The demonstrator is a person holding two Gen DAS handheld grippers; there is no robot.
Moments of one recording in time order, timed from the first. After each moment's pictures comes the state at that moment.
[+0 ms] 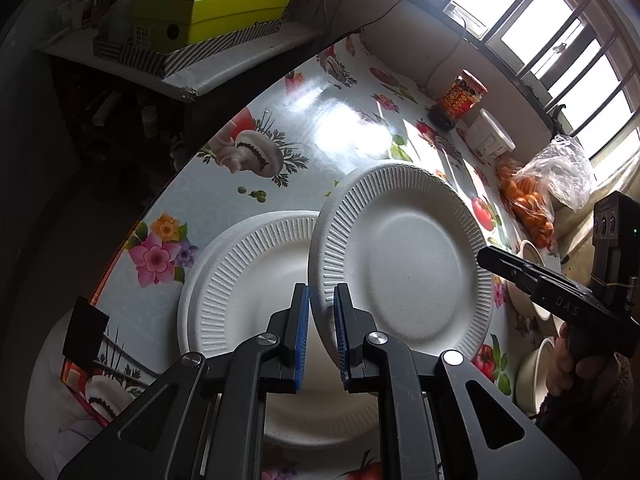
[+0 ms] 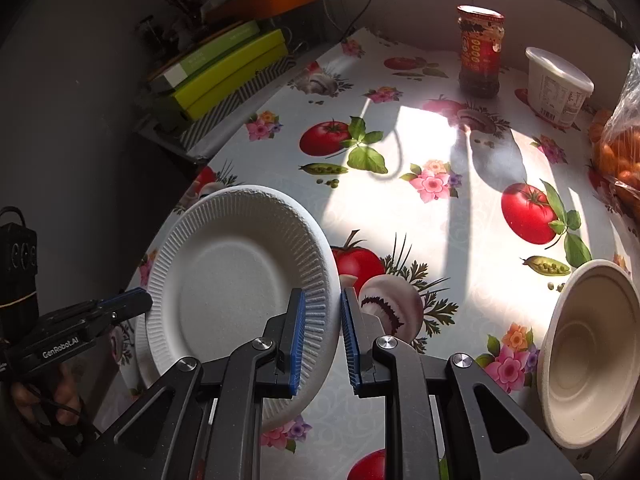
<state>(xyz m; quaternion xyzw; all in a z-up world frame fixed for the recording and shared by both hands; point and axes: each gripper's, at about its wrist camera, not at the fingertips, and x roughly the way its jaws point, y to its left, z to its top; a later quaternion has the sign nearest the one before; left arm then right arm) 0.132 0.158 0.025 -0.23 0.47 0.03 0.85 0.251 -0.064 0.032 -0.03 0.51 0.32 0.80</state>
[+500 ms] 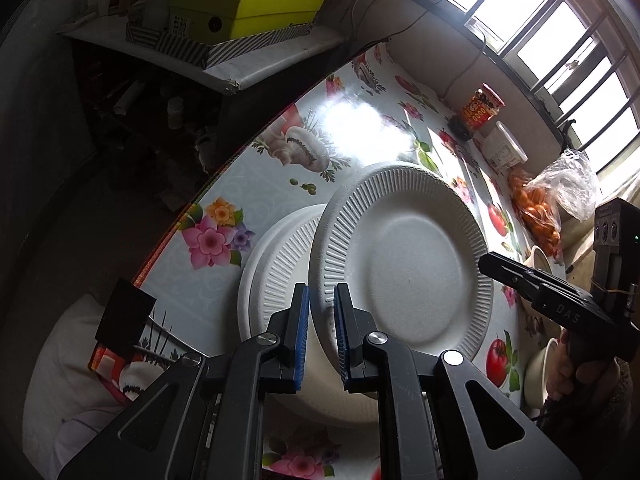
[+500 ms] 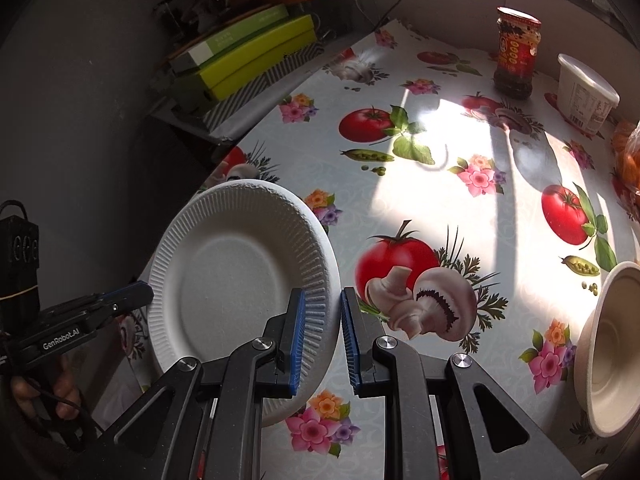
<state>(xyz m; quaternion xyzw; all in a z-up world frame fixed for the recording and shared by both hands) 0.105 0.188 0.019 -0.25 0.47 0.05 0.84 0.232 -0.031 0.023 -0.05 0.51 0.34 0.79</state>
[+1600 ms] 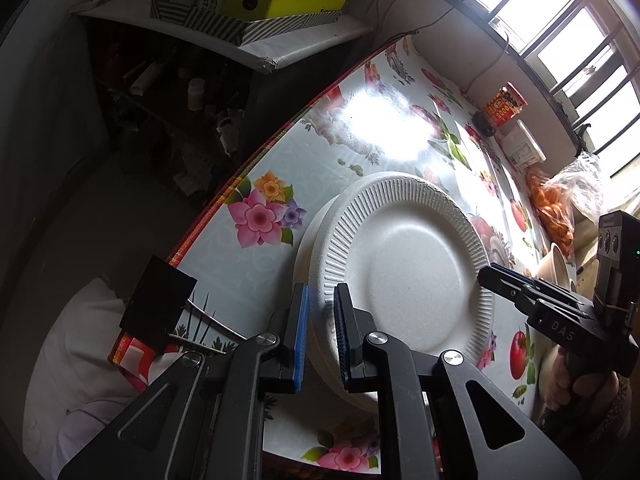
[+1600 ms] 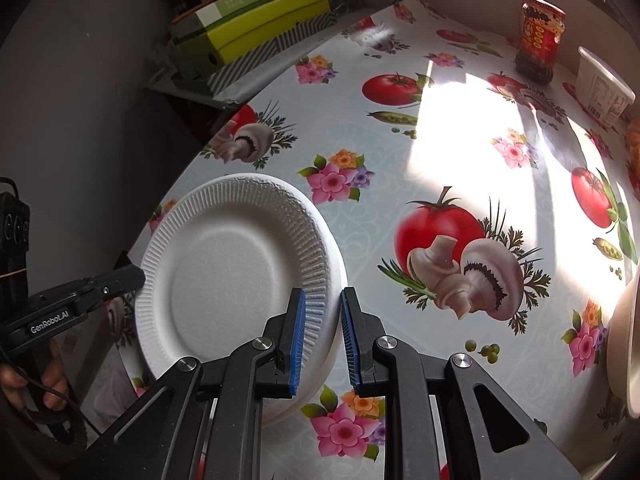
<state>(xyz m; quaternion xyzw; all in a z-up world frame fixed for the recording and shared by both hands) 0.094 0.209 -0.002 -0.26 0.49 0.06 0.83 0.215 -0.004 -0.004 -0.08 0.53 0.33 0.77</state>
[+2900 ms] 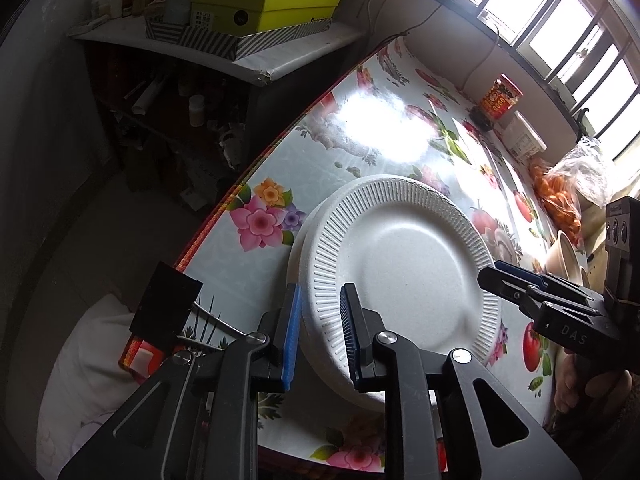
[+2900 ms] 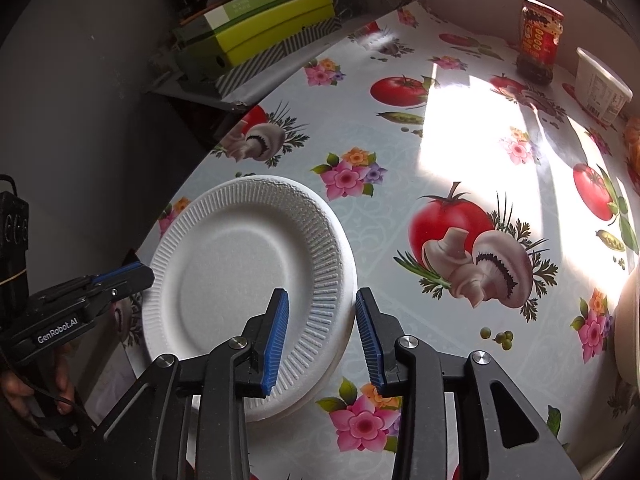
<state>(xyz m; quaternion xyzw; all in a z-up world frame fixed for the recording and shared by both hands) 0.088 0.200 0.003 -0.22 0.48 0.07 0.85 0.202 -0.003 -0.001 -0.07 0.52 0.34 0.78</state>
